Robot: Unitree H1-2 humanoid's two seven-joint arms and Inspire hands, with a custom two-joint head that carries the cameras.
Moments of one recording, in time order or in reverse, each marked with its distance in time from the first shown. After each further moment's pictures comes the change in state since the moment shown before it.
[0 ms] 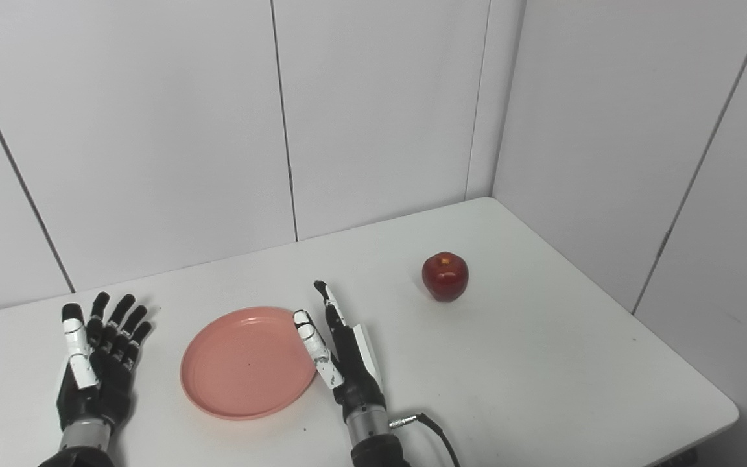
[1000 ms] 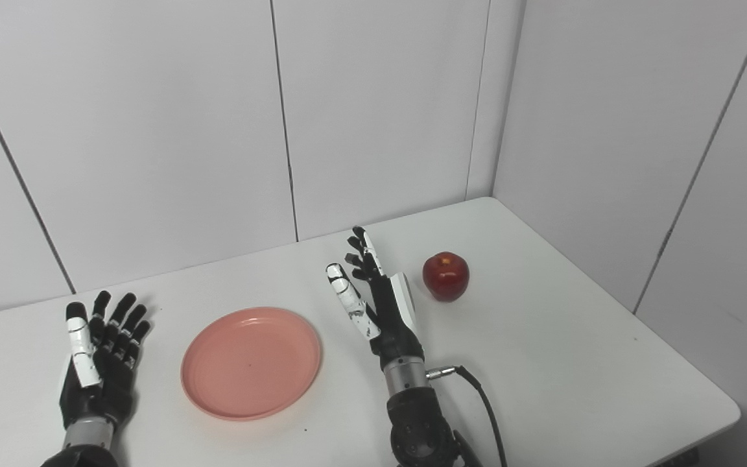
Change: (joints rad) left arm -0.012 -0.001 -0.006 0.032 0.002 -0.032 0.000; right arm -0.060 -0.112 -0.052 -0.148 -0.126 0.071 0.022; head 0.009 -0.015
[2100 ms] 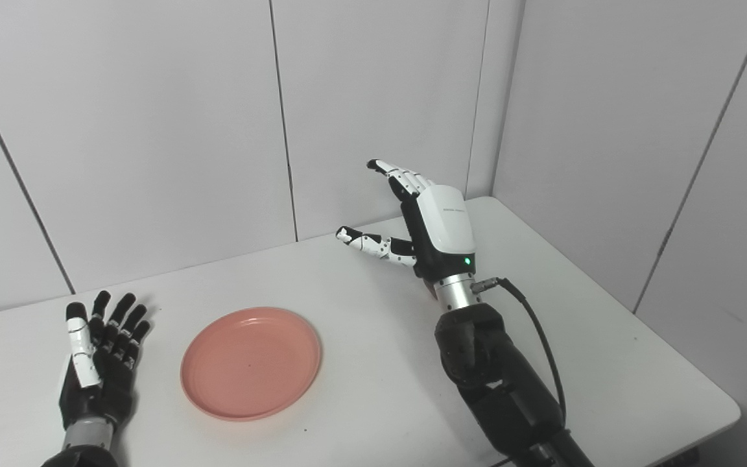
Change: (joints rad) left arm 0.002 -0.003 0.001 -0.003 0.000 0.000 0.000; right arm -0.143 -0.341 0.002 0.001 -0.442 0.039 -0.012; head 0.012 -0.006
